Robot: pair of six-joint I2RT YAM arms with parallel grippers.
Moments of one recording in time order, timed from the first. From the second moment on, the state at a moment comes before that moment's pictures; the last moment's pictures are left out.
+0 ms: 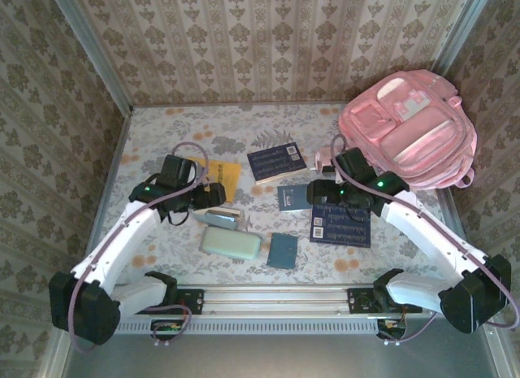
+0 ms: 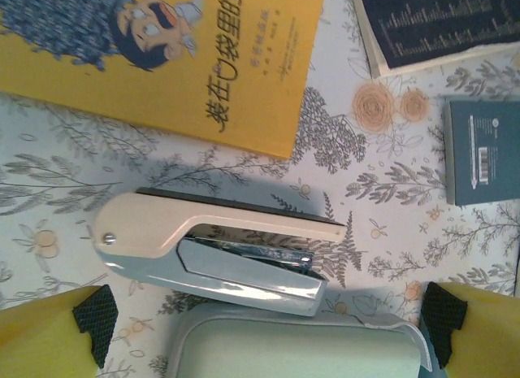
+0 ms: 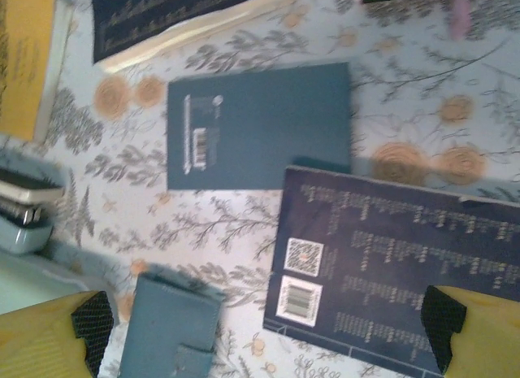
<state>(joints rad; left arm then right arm) -0.41 1.12 0.89 -0.79 0.14 -0.46 0.45 1.17 1.02 -0.86 0.00 0.52</state>
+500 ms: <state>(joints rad) -0.51 1.22 1.05 -0.82 0.10 -0.39 -0.14 1.31 1.12 -0.71 0.01 0.71</state>
